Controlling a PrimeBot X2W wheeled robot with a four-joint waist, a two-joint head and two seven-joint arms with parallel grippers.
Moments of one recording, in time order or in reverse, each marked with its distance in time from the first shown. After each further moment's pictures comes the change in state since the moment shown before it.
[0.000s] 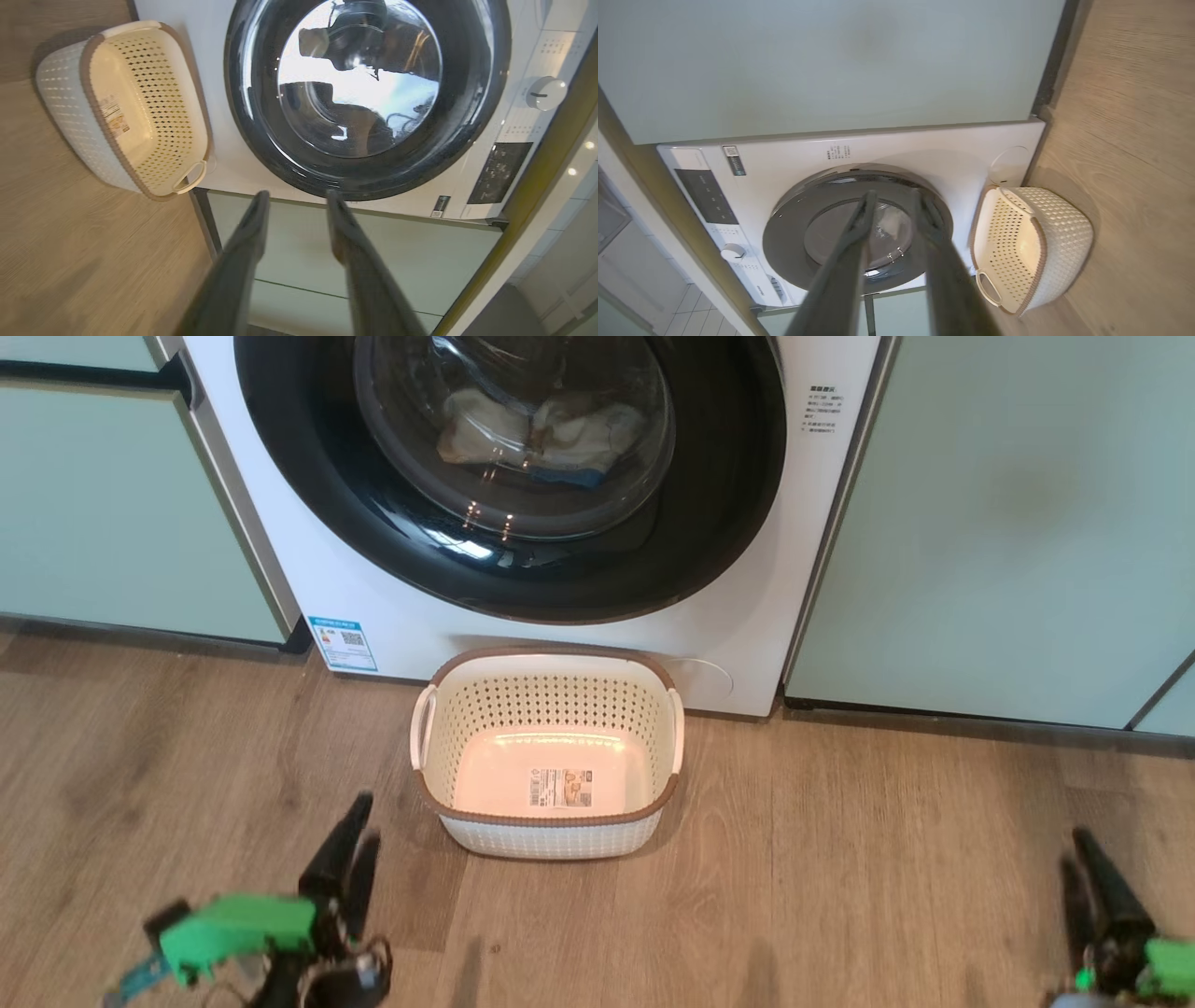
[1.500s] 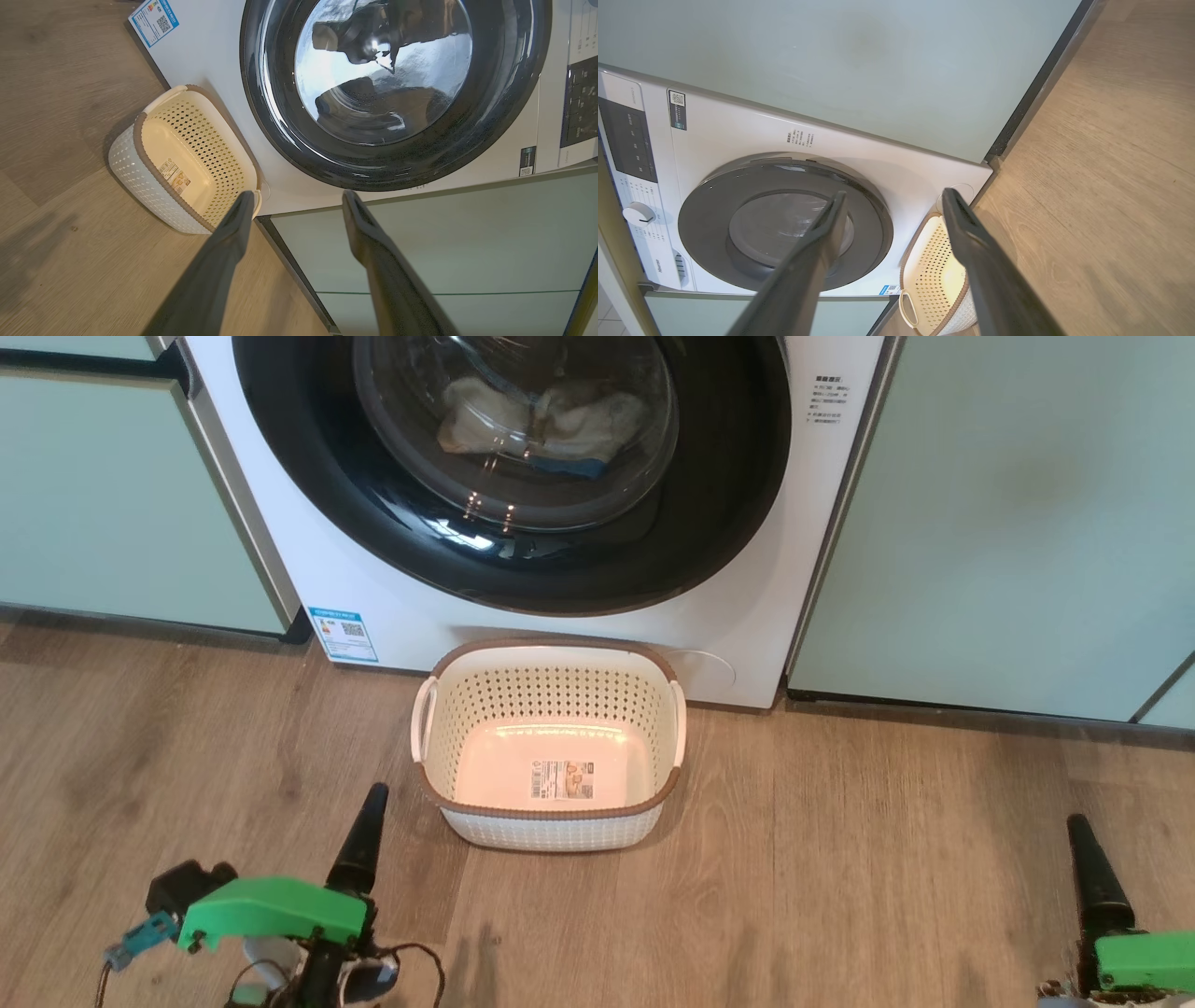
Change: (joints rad) left arm -0.003 -0.012 -0.029 0.027 0.409 0.001 -0.117; right arm 0.029 0.014 0.029 -0.017 -0.367 0.000 -0.117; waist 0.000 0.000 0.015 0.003
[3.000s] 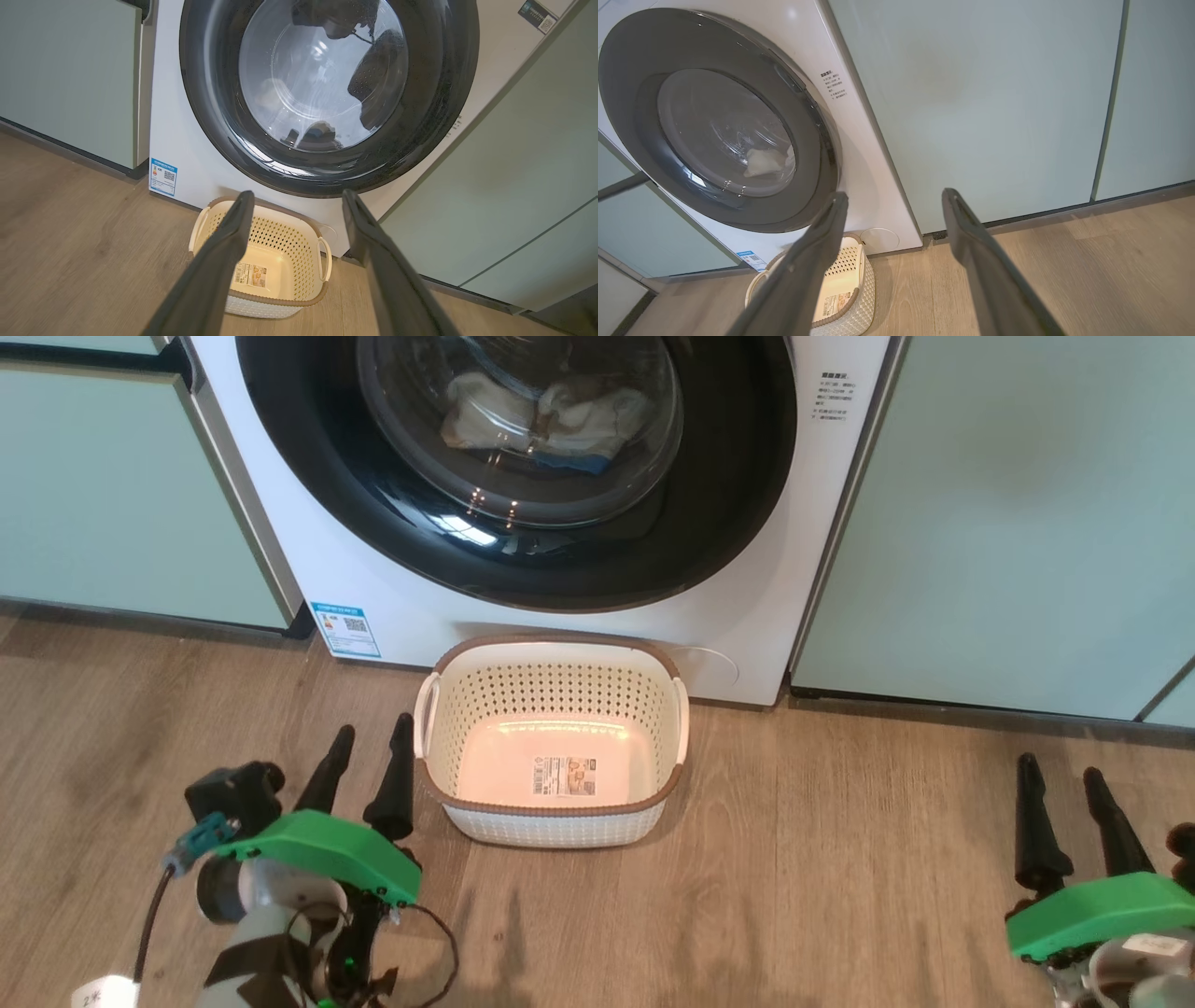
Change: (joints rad) left arm -0.086 0.032 -0.060 -0.057 0.687 0.045 -0.126; right arm -0.059 -0.025 0.086 -0.057 -0.829 0.000 -0.126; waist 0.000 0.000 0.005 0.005
